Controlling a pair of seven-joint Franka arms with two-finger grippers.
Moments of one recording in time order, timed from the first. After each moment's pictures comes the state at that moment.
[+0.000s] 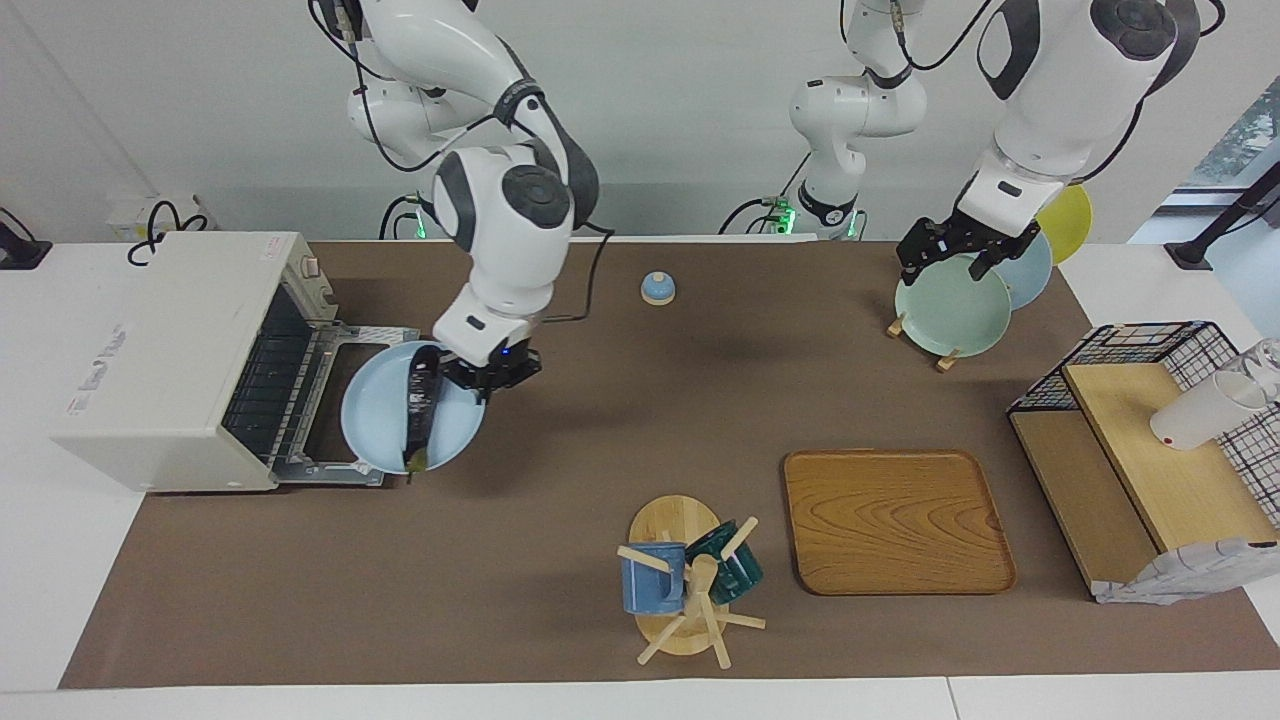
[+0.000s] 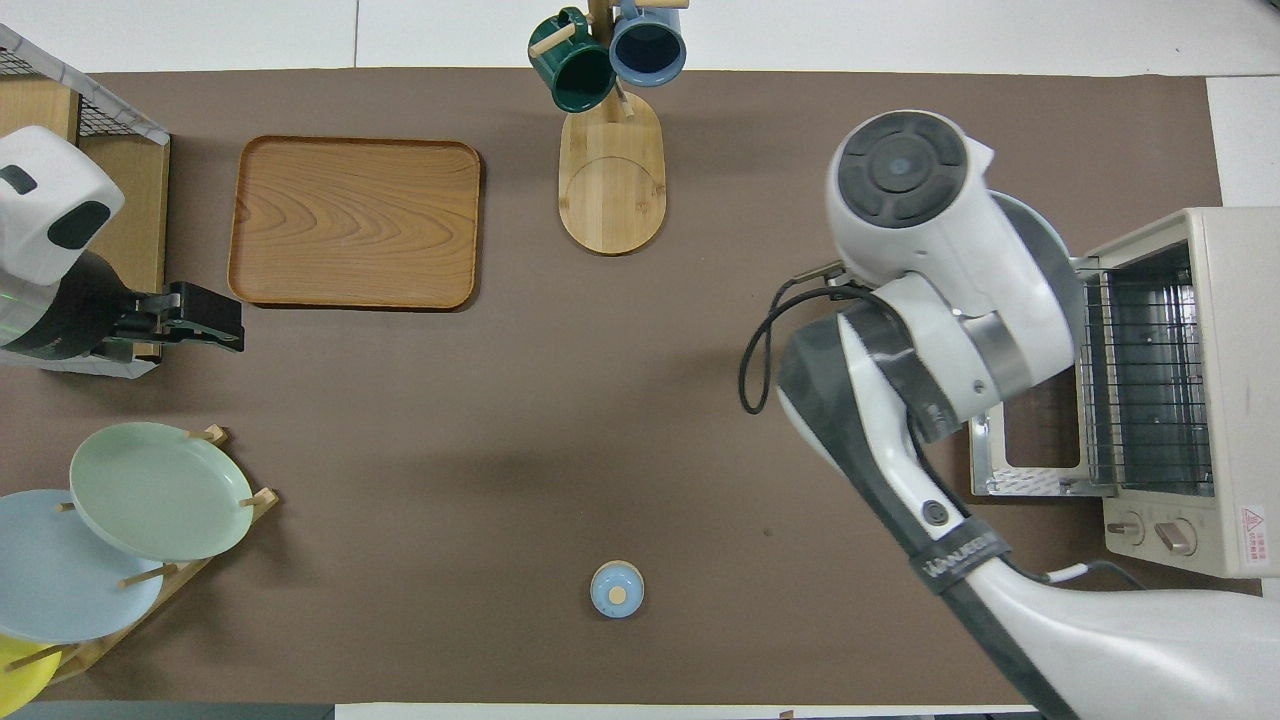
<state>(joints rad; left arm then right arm) -0.07 -0.05 -0.08 -1.69 -0.03 1.57 -0.17 0.31 0.25 0.01 -1.69 -0.34 1.83 0.23</state>
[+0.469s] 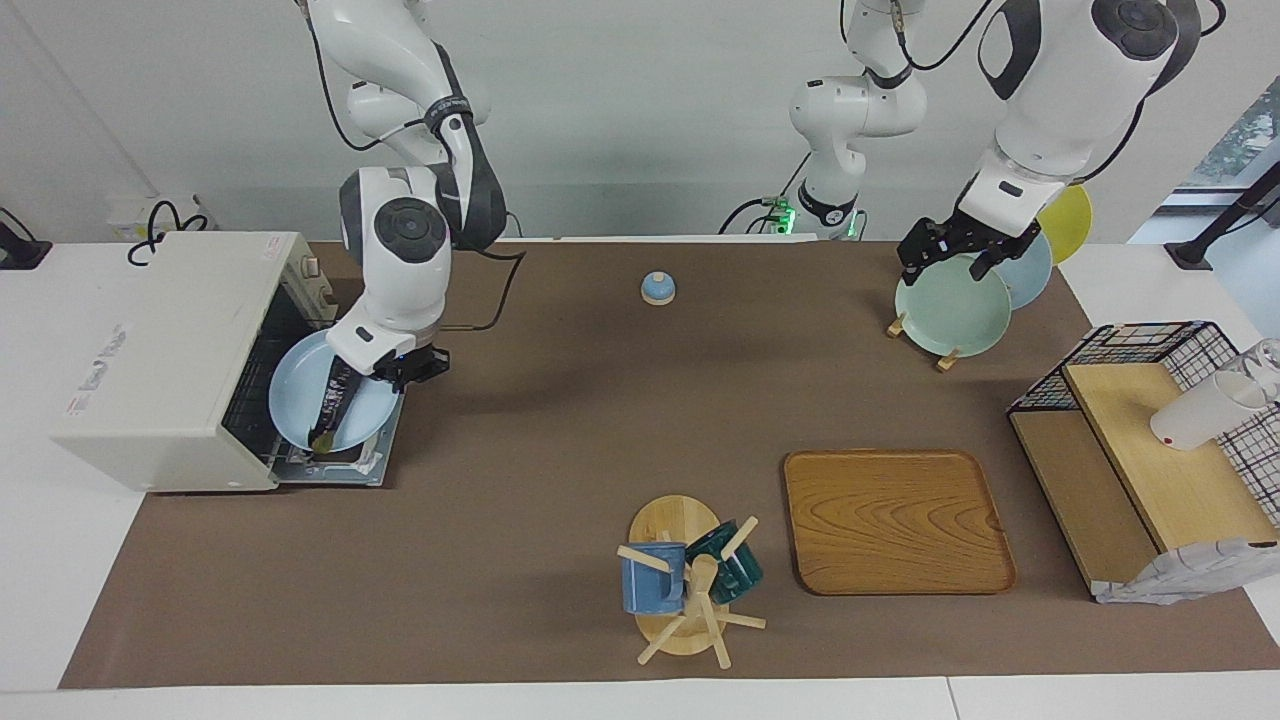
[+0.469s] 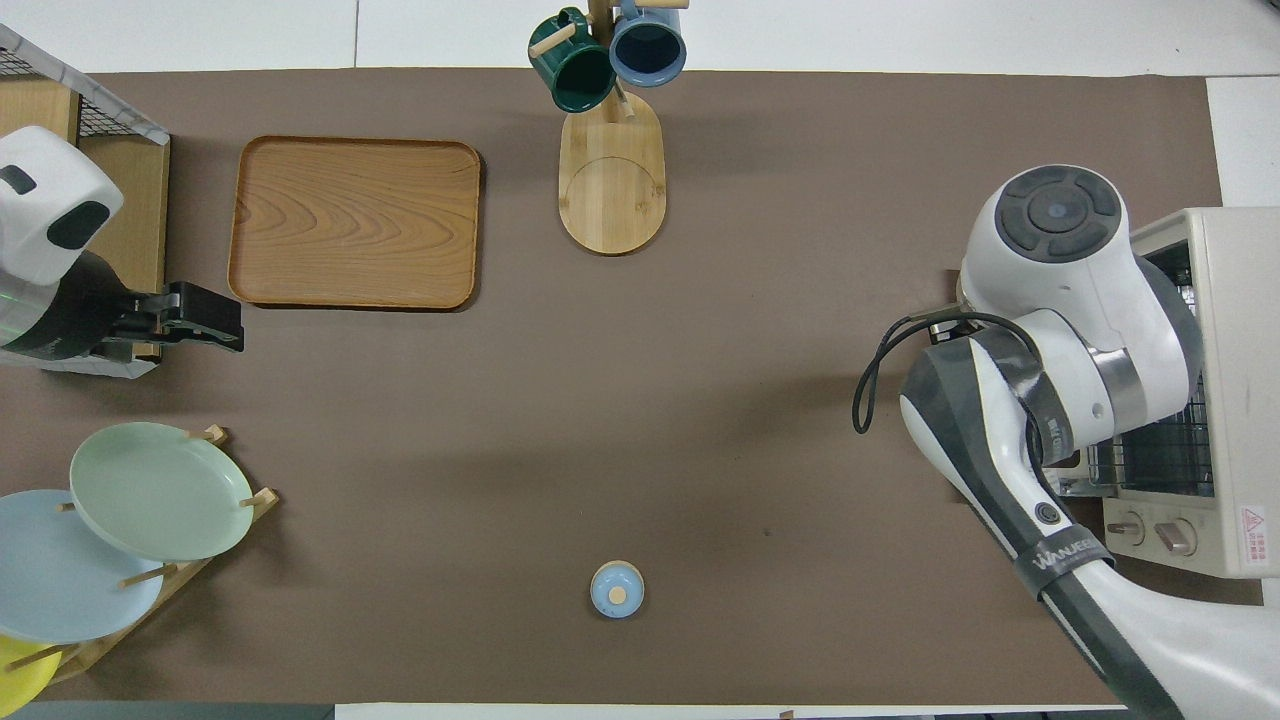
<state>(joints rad) -0.07 -0.05 -0.08 -1.69 -0.03 1.57 -0.17 0.14 0.15 0.01 -1.95 -0.34 1.94 0.20</state>
